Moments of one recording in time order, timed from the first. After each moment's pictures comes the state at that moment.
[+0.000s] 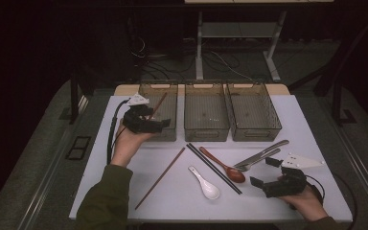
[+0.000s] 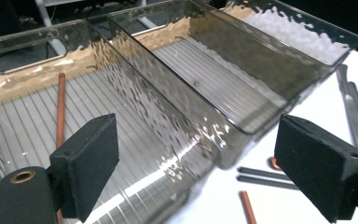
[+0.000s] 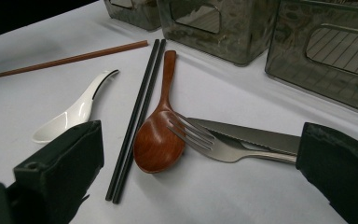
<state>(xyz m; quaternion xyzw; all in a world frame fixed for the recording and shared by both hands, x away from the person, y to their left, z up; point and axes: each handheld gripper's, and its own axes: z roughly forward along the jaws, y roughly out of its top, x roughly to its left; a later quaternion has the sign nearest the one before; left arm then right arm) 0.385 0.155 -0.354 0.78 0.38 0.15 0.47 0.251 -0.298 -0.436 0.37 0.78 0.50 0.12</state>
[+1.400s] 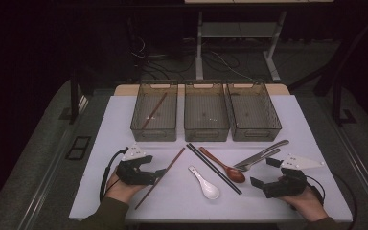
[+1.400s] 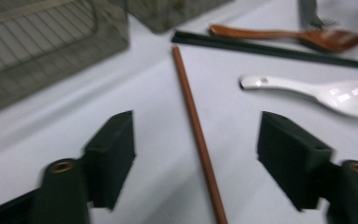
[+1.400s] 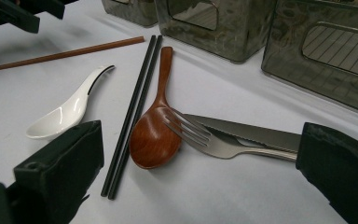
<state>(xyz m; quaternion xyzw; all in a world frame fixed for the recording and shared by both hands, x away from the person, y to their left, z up) 0.281 0.168 -0.425 0.83 0.35 0.10 0.42 0.250 -0.298 -0.436 0.37 0.78 0.49 0.13</state>
